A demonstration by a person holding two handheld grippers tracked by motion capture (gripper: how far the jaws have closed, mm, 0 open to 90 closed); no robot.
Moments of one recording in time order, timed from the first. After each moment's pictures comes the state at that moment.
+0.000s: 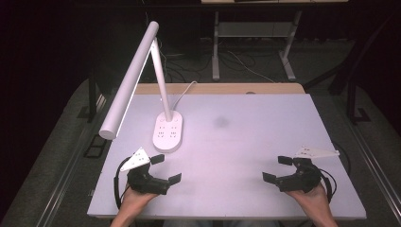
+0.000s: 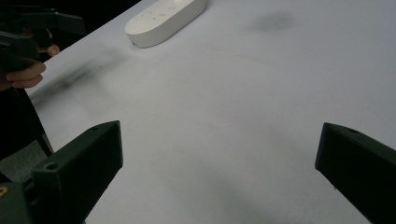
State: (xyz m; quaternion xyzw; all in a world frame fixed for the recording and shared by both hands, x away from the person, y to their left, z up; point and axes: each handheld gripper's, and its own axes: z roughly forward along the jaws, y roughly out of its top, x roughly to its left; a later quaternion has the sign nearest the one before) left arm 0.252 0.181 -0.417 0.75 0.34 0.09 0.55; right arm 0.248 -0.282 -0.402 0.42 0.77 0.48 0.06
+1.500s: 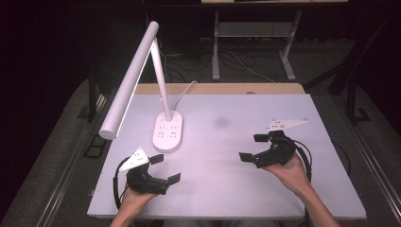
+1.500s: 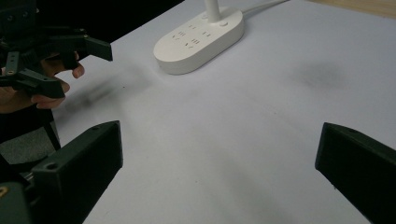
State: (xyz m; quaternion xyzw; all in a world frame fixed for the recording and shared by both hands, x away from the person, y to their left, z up) left arm 0.251 0.182 -0.417 0.75 0.35 0.09 0.56; right arm 0.306 -0.220 -0.356 0.35 0.81 0.47 0.03
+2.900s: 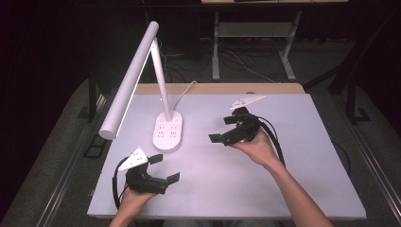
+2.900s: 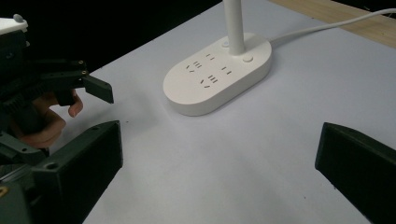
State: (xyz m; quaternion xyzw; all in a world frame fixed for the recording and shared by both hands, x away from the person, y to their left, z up) left arm 0.252 0.185 -0.417 0.75 0.35 0.09 0.56; right arm 0.367 -0.140 -0.338 0.31 0.83 0.46 0.01
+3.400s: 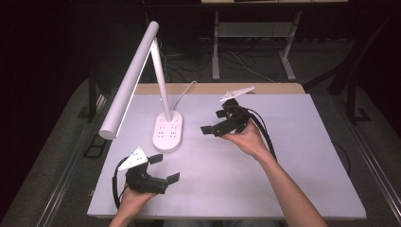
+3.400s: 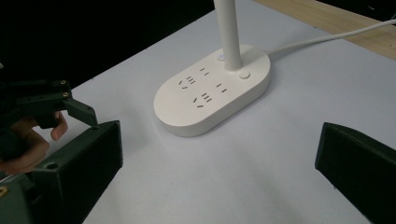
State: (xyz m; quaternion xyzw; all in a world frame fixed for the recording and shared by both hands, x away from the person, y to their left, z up) left arm 0.253 0.185 -0.417 0.75 0.35 0.09 0.56; right arm 0.395 -0.117 -0.338 0.32 0.83 0.46 0.01
